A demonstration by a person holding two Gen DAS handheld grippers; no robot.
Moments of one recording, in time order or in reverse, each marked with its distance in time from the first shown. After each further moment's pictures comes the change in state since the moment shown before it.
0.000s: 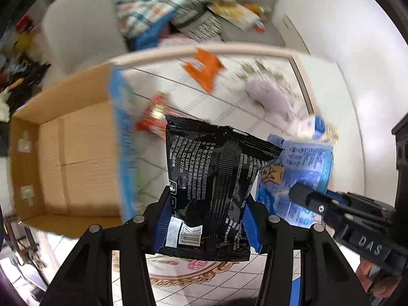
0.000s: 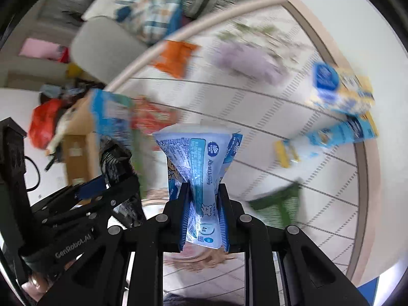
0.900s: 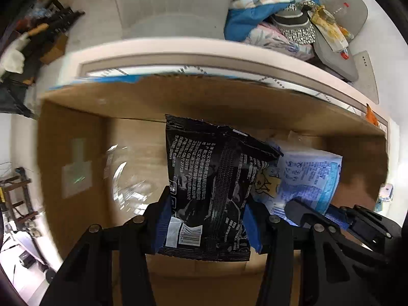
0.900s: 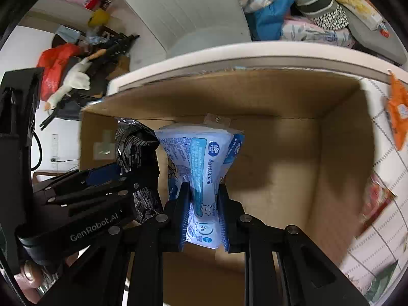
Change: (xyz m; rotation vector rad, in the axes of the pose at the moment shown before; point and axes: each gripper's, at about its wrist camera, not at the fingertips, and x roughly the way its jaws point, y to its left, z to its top) left arm 0.029 0.327 0.130 -0.218 0.157 0.023; right arm 0.268 0.292 0.106 -0.216 0.173 -0.089
